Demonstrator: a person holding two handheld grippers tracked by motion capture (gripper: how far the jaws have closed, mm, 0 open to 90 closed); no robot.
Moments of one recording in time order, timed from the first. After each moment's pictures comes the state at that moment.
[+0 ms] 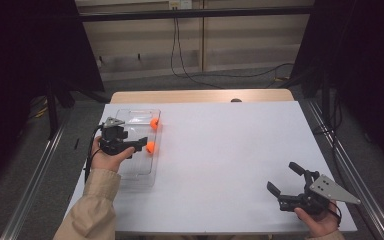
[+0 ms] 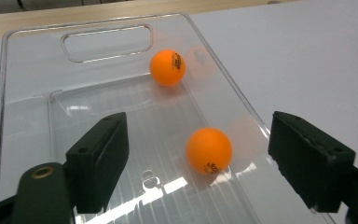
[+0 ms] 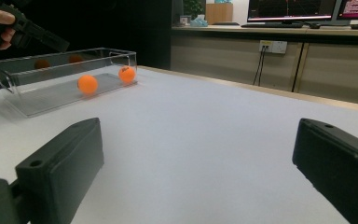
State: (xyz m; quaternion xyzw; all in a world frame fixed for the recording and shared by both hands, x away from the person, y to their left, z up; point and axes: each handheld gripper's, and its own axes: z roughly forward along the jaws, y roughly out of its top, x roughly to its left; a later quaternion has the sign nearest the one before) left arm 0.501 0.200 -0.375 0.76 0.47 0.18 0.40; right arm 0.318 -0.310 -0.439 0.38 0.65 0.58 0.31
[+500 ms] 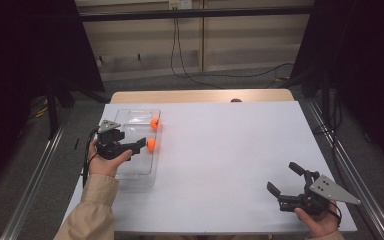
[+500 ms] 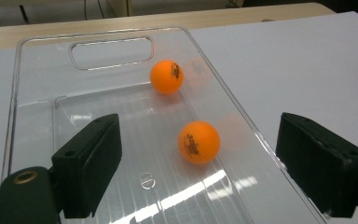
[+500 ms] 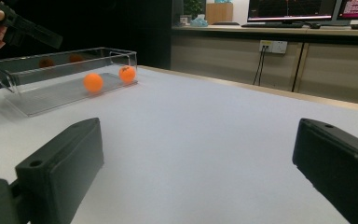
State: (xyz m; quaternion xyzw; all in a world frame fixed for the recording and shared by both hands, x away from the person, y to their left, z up) left arm 0.489 0.207 -0.374 0.74 0.48 0.19 0.43; right arm 0.317 -0.310 -0.439 0.38 0.65 0.58 0.31
